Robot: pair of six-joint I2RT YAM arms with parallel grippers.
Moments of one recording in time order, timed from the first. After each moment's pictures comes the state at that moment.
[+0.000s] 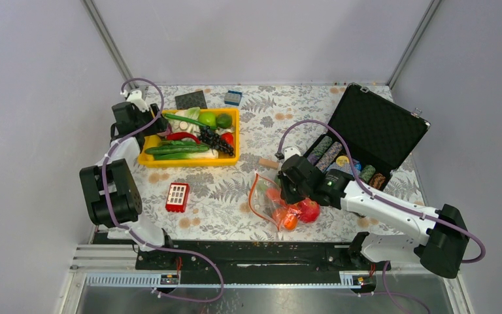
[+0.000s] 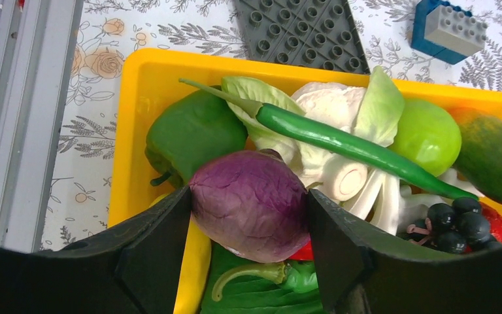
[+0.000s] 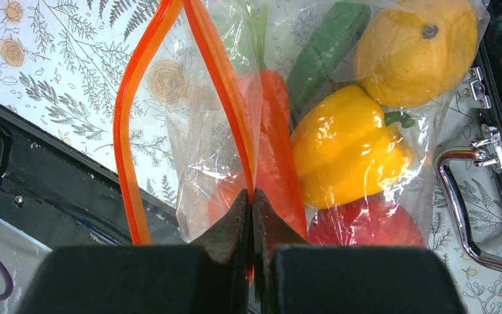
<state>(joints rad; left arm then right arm) 0.28 1.63 1.04 0.09 0.33 -0.08 0.94 1.19 0.88 -0.62 0.11 0.50</state>
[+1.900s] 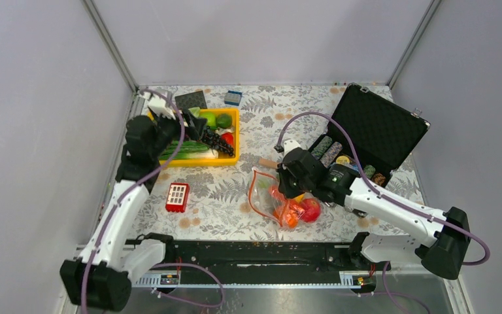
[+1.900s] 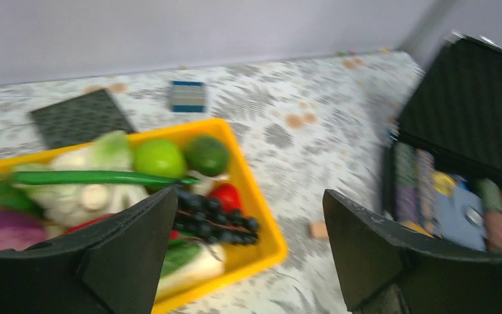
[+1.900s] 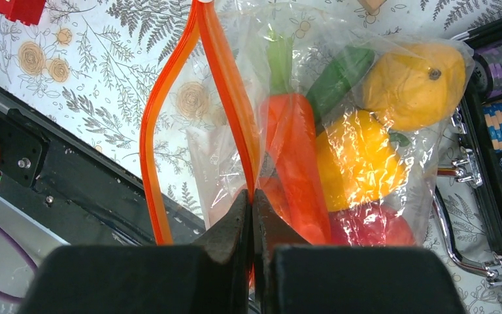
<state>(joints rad) -0.10 1.01 0.93 -0.04 0.28 -0.19 0.94 1.18 0.98 -0.66 0.11 0.47</state>
